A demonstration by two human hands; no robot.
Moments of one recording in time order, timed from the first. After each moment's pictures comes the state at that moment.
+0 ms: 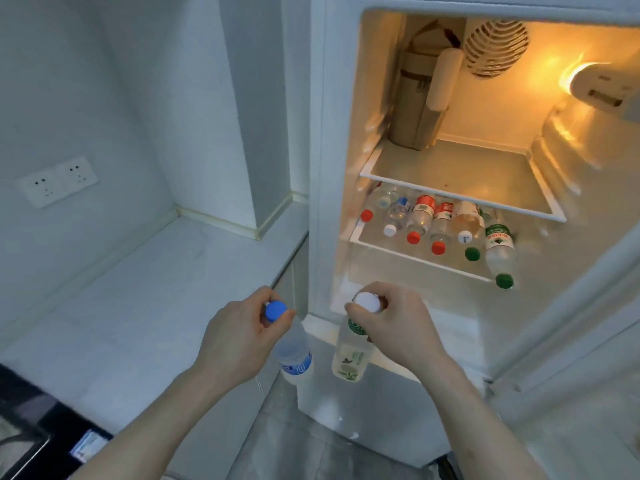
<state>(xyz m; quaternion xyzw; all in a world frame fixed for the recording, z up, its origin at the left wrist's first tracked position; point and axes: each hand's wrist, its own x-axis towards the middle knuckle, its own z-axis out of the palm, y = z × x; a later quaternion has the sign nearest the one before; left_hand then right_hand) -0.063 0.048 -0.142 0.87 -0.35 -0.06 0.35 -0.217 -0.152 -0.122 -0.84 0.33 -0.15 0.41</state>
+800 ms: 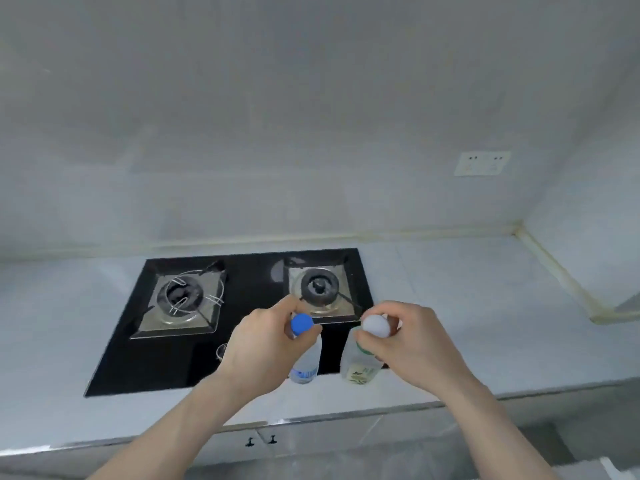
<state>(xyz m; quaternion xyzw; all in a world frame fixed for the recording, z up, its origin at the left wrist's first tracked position) -0.127 0.483 -0.145 0.93 0.10 0.08 0.34 -0.047 0.257 -0.121 -0.89 -0.15 0.12 0.40</state>
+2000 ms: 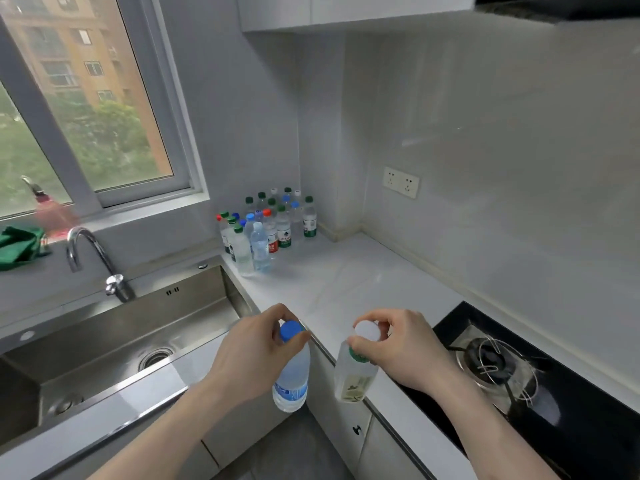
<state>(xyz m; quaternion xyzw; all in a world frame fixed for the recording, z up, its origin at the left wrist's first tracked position) -0.562 0.733 -0.106 0.76 0.56 0.26 0.20 -0.310 0.702 -0.098 -0.68 -0.63 0.26 0.28</state>
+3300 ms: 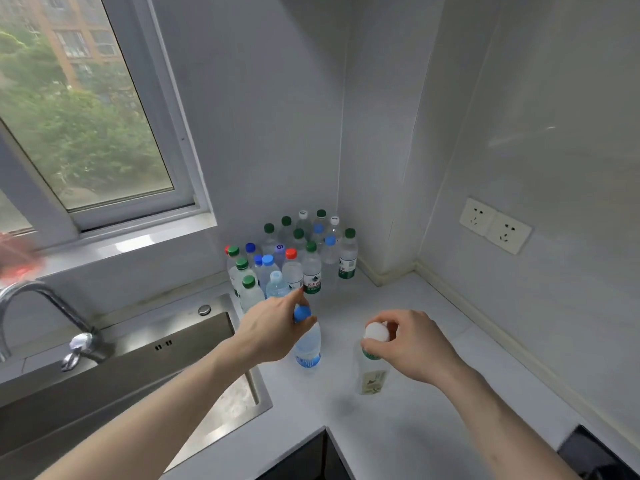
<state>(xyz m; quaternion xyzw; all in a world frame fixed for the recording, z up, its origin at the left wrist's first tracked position) -0.571 1.148 -0.156 0.78 0.61 0.11 0.13 -0.313 1.099 -0.144 -0.68 -0.66 0.28 0.18</state>
